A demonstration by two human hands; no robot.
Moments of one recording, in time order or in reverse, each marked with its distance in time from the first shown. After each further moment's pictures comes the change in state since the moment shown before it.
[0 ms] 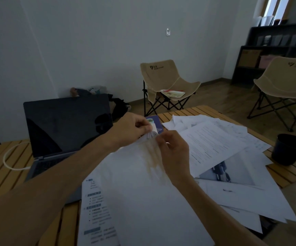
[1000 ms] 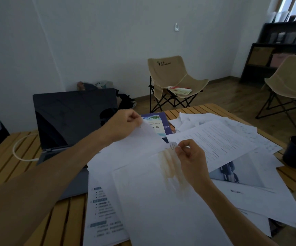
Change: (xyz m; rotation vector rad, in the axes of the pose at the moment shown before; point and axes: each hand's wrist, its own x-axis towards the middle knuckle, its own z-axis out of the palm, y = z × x) left_hand 0.002 -0.041 -0.022 -0.011 0.084 -0.132; right_hand -0.006 0.027 -0.030 -0.167 -0.096 0.104
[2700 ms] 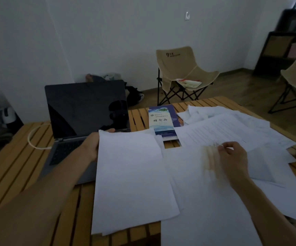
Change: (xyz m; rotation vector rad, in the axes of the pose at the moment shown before) left_hand -0.048 -0.099 -0.017 -1.001 0.170 -0.729; right_hand 0.023 0.065 -0.065 -0.202 0.303 0.303
